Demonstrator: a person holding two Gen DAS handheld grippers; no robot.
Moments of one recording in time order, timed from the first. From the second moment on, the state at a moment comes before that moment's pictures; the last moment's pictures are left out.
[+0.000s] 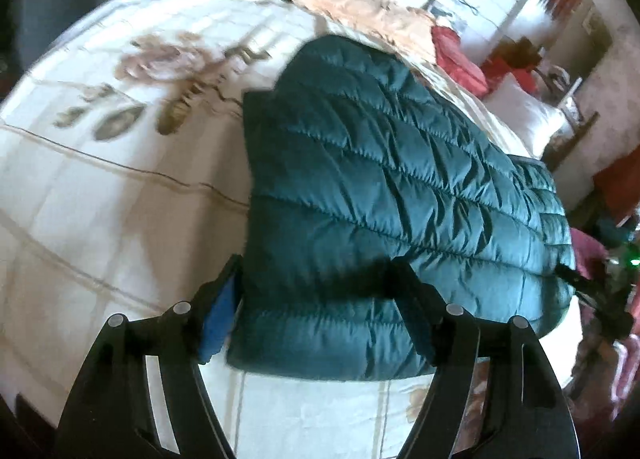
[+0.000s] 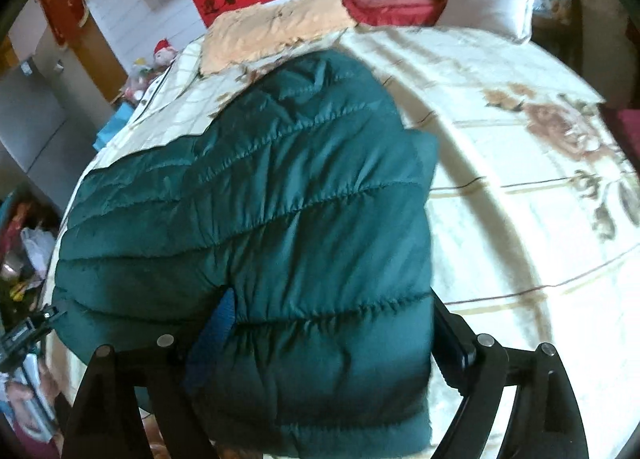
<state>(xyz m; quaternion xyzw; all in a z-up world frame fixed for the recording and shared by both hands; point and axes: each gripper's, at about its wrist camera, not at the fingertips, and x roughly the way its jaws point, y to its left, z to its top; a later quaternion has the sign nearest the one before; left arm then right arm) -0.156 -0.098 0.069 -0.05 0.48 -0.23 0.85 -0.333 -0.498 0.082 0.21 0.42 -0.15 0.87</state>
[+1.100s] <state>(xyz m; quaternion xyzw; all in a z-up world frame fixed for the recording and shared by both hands) -0.250 -0.150 0.107 0.04 0.36 -0.21 0.91 -0.361 -0.319 0.129 0.06 0.34 -0.12 0.93</state>
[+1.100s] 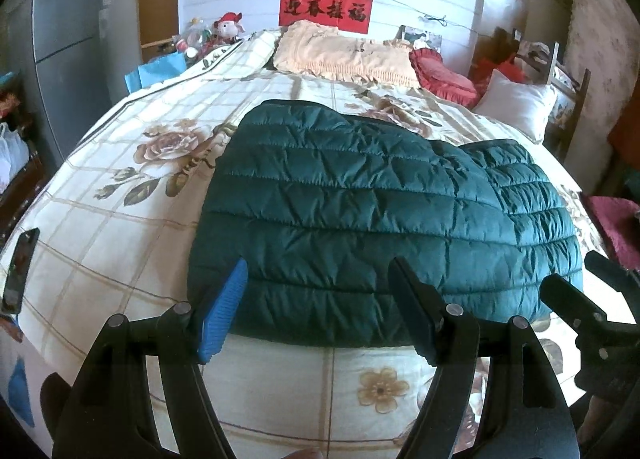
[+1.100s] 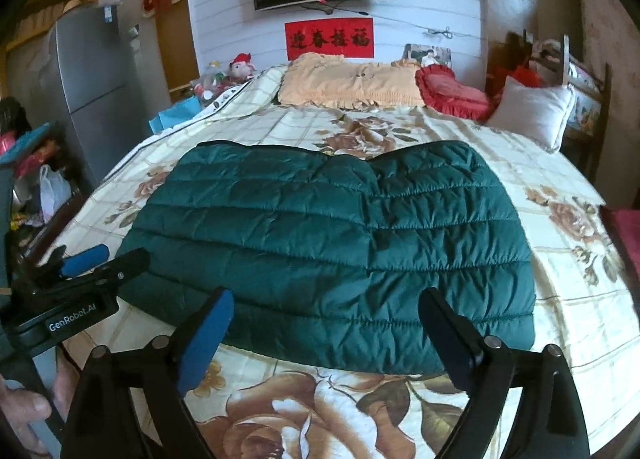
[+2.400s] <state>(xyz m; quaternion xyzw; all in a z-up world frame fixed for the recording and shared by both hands) -0.263 -0.163 0.105 0.06 0.35 -0.20 0.91 -0.374 -0.336 0.127 0.10 0.33 -0.14 0.93</state>
